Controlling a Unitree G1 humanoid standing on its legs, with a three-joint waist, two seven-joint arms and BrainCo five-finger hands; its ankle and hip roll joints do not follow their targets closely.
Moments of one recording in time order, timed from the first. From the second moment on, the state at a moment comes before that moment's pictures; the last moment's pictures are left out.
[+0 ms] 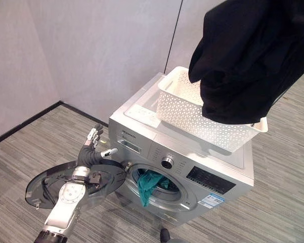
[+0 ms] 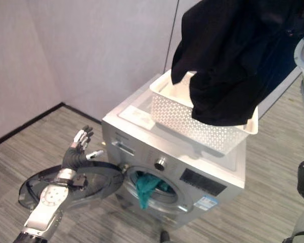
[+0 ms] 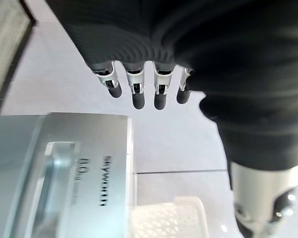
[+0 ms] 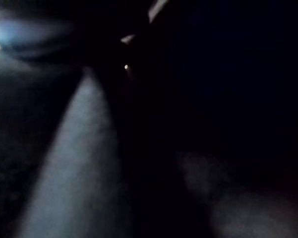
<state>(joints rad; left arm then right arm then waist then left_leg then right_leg) 0.03 0.53 -0.14 -0.04 -0.33 -0.17 0.13 -1.09 -1.02 0.21 0.29 0.08 -0.12 -0.54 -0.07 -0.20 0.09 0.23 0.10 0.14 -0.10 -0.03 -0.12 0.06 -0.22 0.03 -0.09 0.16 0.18</state>
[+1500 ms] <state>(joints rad) -0.36 0.41 -0.53 -0.04 -0.45 0.04 0.00 -0.41 -0.54 0.14 -0.27 0.18 -0.14 -0.24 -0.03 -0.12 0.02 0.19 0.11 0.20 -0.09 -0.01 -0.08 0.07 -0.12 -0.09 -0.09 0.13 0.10</state>
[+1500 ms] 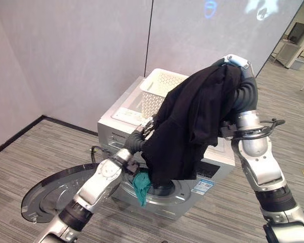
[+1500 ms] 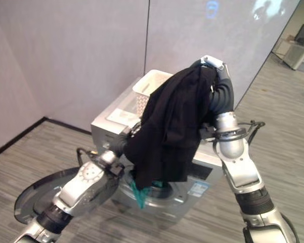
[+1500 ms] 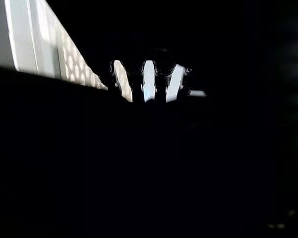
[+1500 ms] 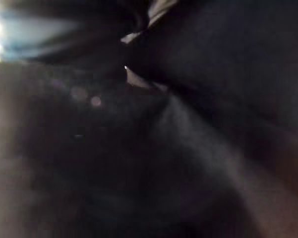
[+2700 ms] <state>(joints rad) -0.56 0.10 -0.63 0.18 -0.76 -0.01 0.22 -0.51 -0.40 0.21 -0.22 0.20 -0.08 -0.38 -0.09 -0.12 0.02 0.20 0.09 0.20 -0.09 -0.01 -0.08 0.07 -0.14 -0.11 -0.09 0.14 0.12</state>
